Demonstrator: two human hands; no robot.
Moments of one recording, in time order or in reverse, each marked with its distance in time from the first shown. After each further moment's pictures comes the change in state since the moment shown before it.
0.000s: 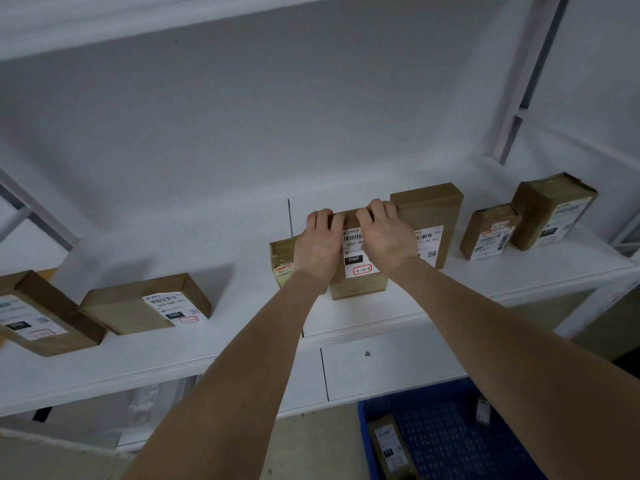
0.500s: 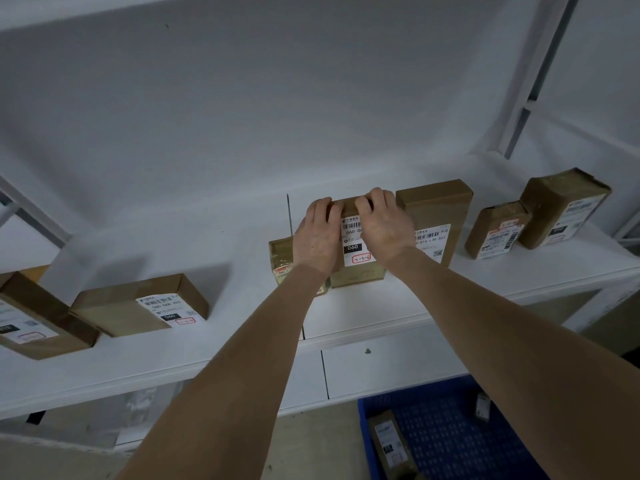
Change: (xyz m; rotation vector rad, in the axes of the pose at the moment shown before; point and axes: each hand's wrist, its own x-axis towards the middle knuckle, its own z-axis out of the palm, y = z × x) left_hand 0.015 -0.010 0.008 -0.101 0.028 -0.025; right_hand 0.023 -0.003 0.008 -0.001 0.028 0.022
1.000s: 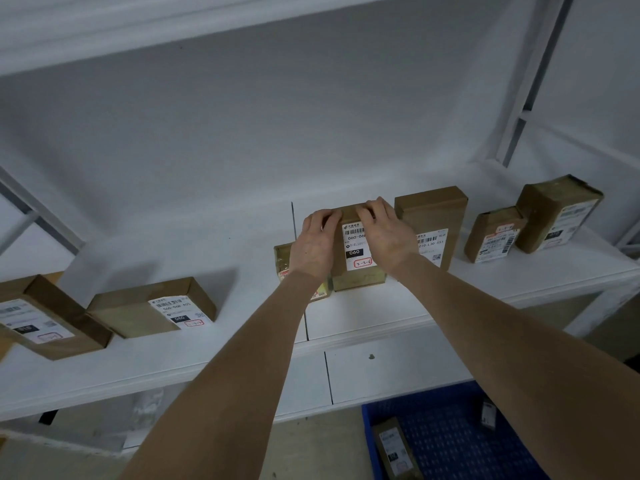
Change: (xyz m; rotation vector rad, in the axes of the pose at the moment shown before) left_hand -0.013 -0.004 -0.017 -0.030 -0.068 -0.006; right_hand -0.008 0.007 0.001 0.063 -0.076 -0.064
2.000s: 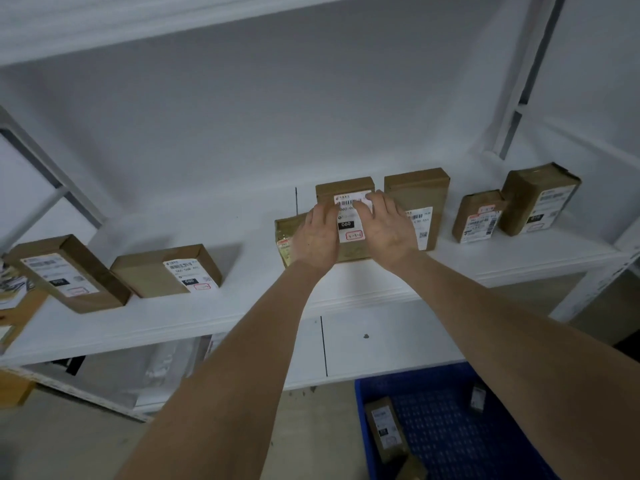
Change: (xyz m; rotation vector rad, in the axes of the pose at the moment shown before) left_hand -0.058 0.049 -0.029 0.105 -0.043 -0.071; right_hand -0.068 -0.004 -0.019 0.013 0.148 -0.079
